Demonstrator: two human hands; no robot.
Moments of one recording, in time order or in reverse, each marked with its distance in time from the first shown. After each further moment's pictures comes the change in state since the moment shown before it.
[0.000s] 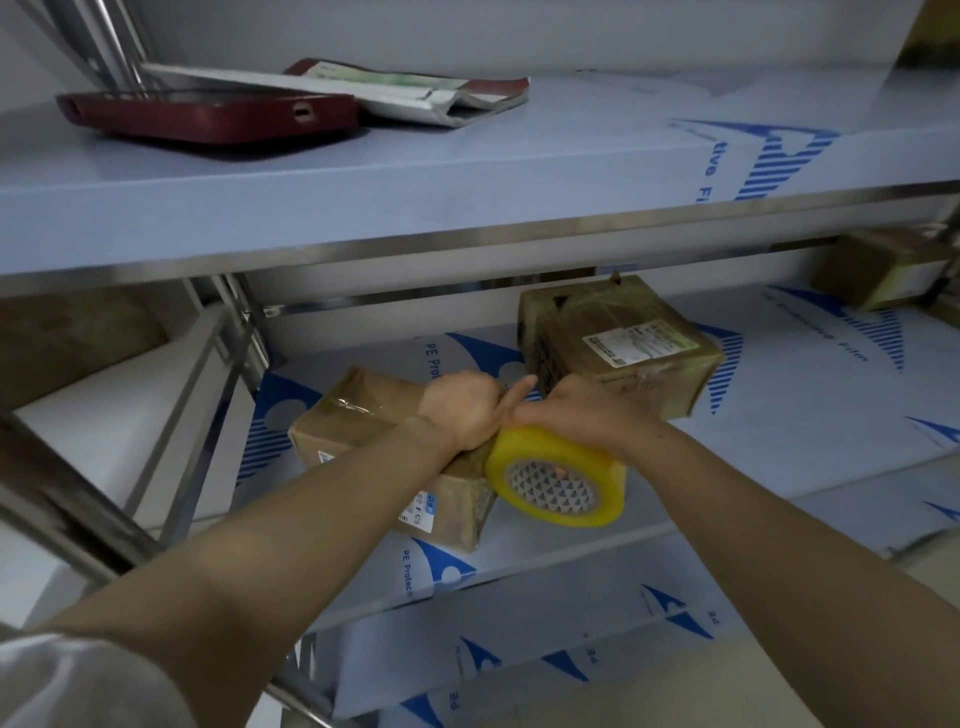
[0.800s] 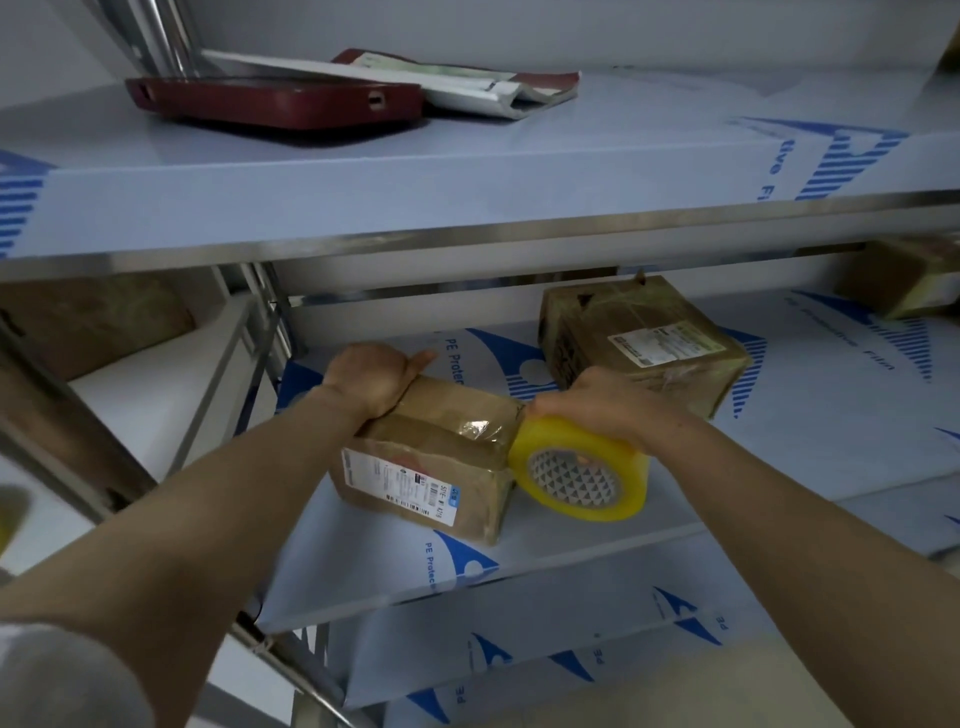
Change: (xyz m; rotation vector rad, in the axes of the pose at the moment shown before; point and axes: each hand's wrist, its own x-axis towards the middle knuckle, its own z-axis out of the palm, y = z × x) left_hand -0.028 -0.111 -0.025 0.125 -0.107 -0.258; right_hand 0.009 -0.007 0.002 -0.135 0.004 0.023
